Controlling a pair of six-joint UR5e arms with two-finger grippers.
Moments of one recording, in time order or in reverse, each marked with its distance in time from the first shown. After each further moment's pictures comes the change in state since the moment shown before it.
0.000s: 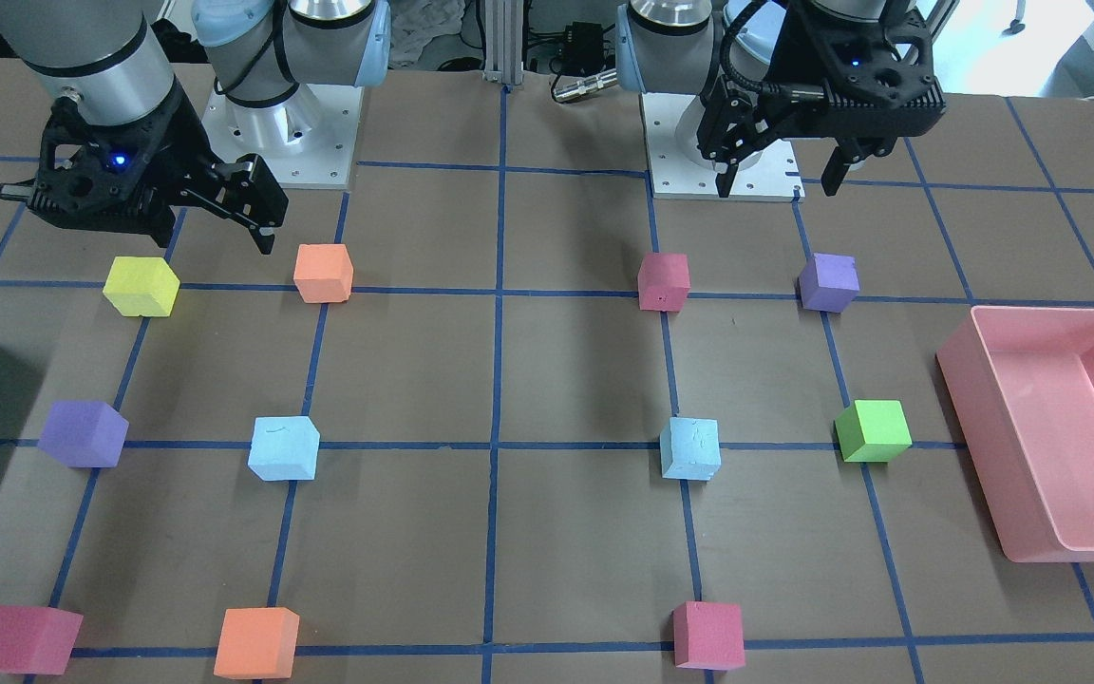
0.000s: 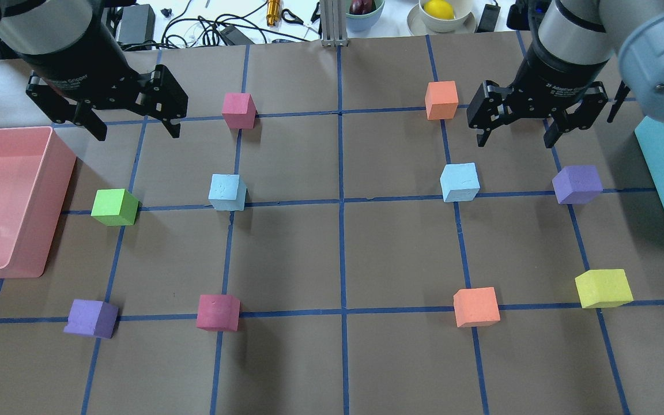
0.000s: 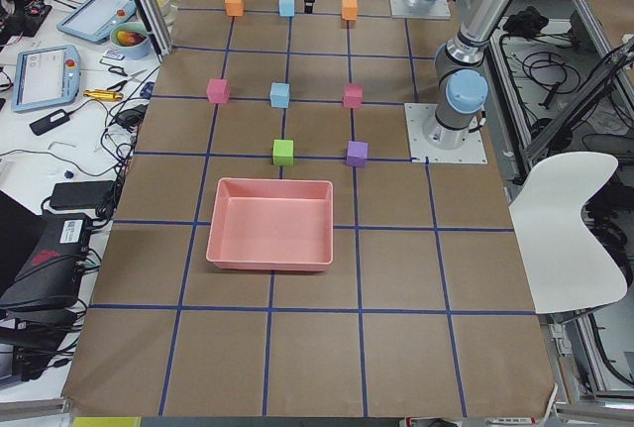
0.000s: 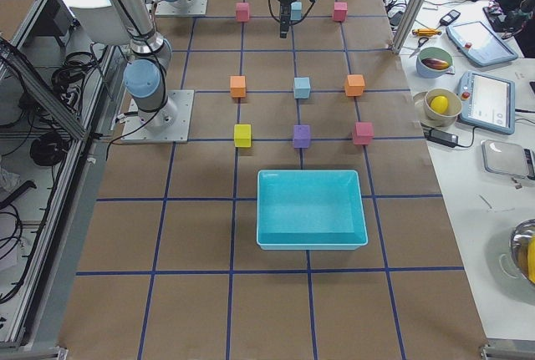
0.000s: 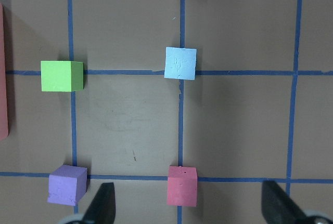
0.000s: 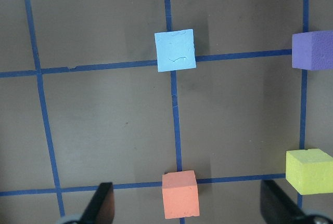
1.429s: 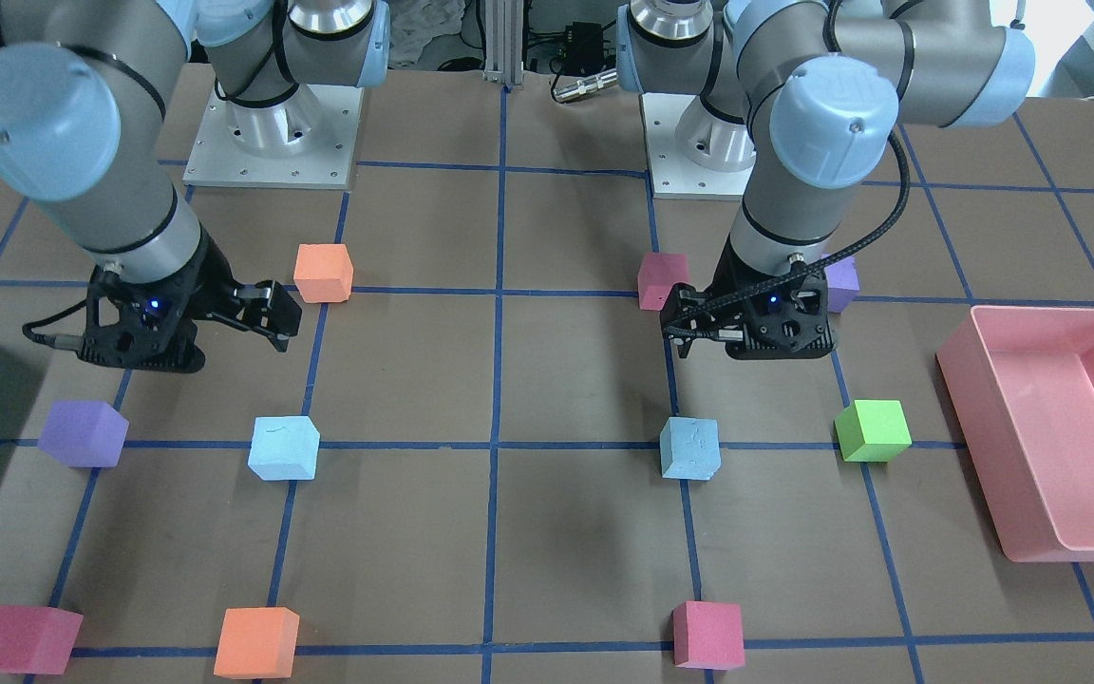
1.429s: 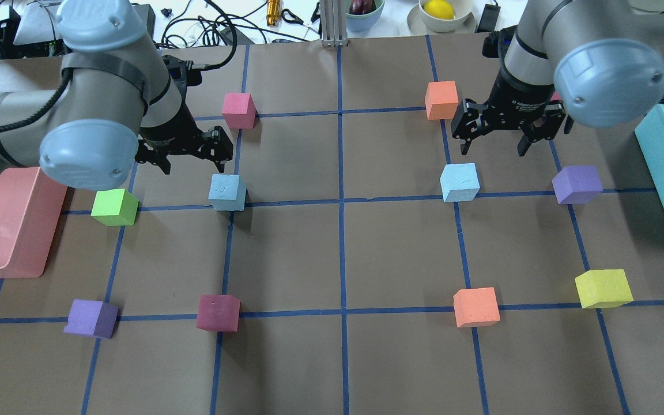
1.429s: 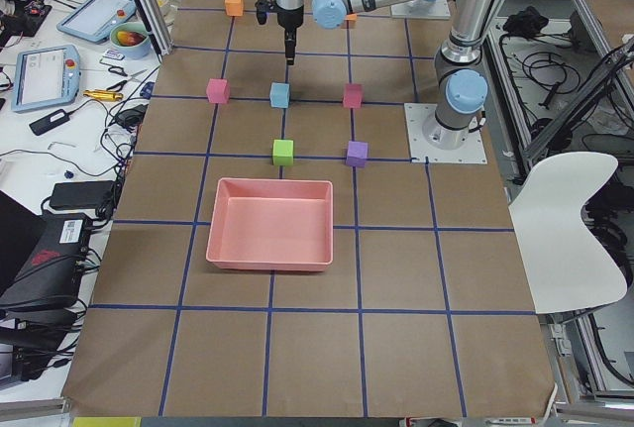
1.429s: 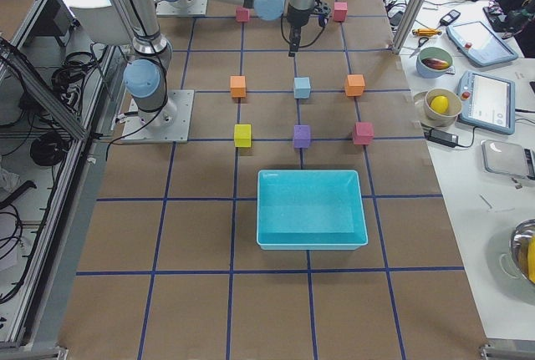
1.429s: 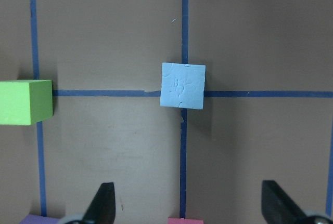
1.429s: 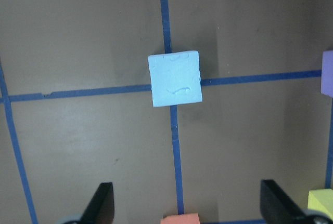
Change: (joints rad) left arm 0.006 -0.201 -0.299 0.474 0.009 0.012; right arm -0.008 0.207 0.054 -0.220 0.001 -0.001
